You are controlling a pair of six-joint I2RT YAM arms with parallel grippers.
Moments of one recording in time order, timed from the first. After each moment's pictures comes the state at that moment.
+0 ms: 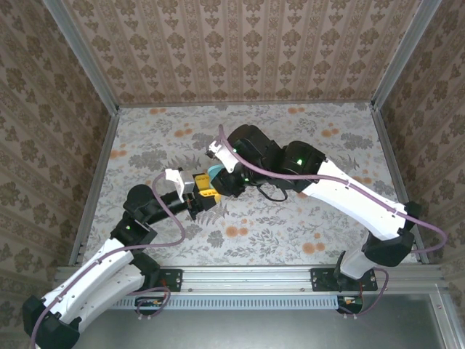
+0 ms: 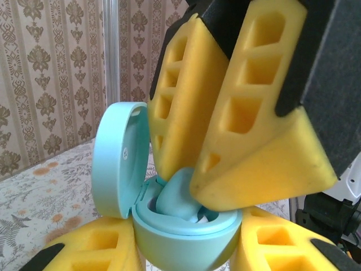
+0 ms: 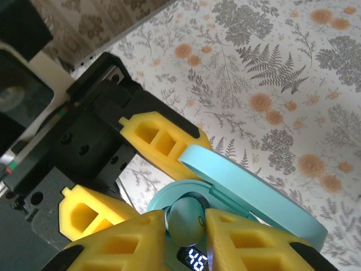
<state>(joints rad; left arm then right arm) -0.69 0.64 0.49 0.25 0.58 -0.14 1.02 1.58 1.89 -1.08 -0.07 0.15</state>
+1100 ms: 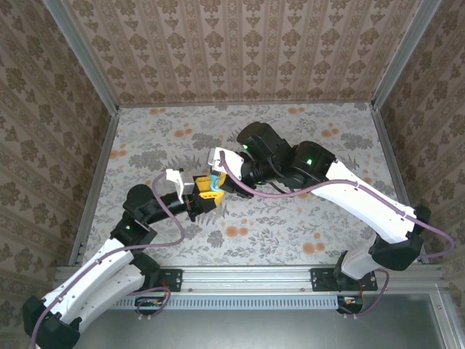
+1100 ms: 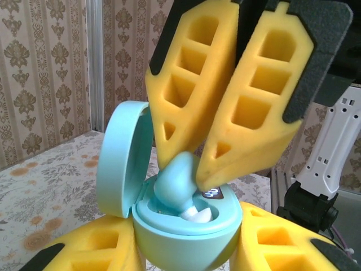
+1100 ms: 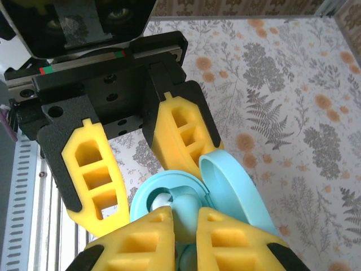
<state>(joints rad) -0.68 0.64 0.49 0.26 0.64 -0.17 0.96 1.50 1.79 -1.01 -0.19 -0.39</state>
